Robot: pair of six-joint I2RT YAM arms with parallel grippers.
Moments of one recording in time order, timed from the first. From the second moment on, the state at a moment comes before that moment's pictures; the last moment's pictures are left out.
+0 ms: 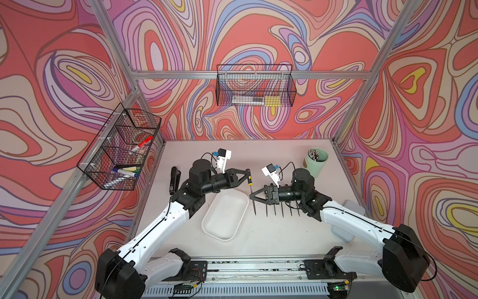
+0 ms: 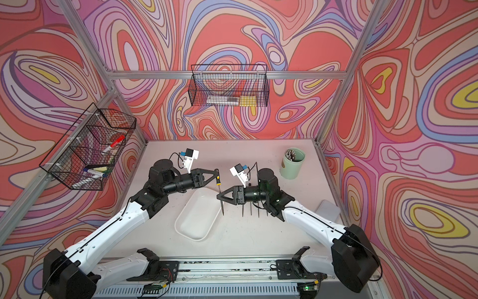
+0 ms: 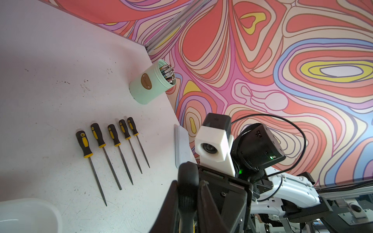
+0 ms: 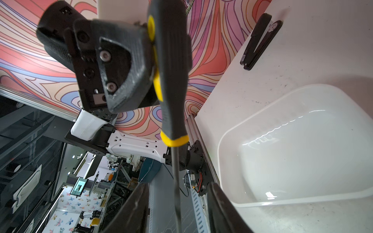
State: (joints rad) left arm -0.49 1.12 0.90 0.03 0.64 -0.86; right arm 0.62 1.26 0.76 0.32 -0.94 0.83
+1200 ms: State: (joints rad) left arm -0.45 1.12 0.84 0.11 0.68 -0.91; right arm 0.62 1.23 0.66 0.42 -0.99 0.90
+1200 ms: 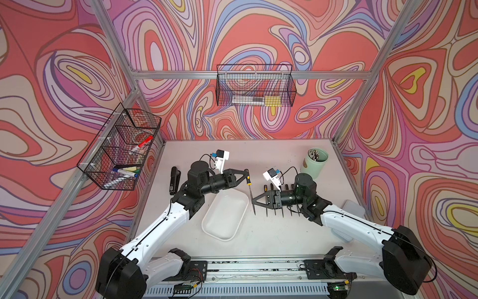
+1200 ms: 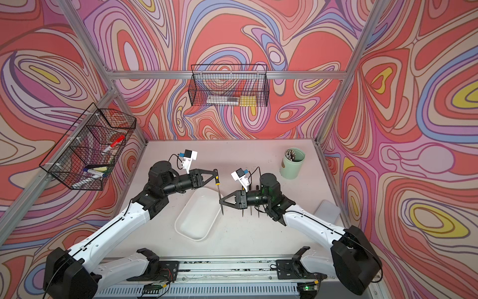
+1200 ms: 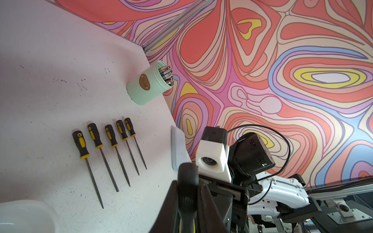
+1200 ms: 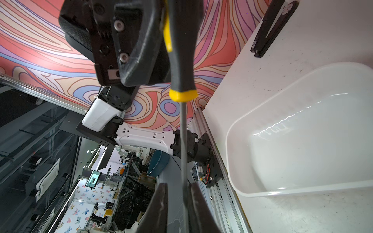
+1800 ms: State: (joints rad) left arm -0.44 1.12 0.83 0.15 0.68 -0.93; right arm 0.62 1.24 0.63 0.53 -1.02 0.97
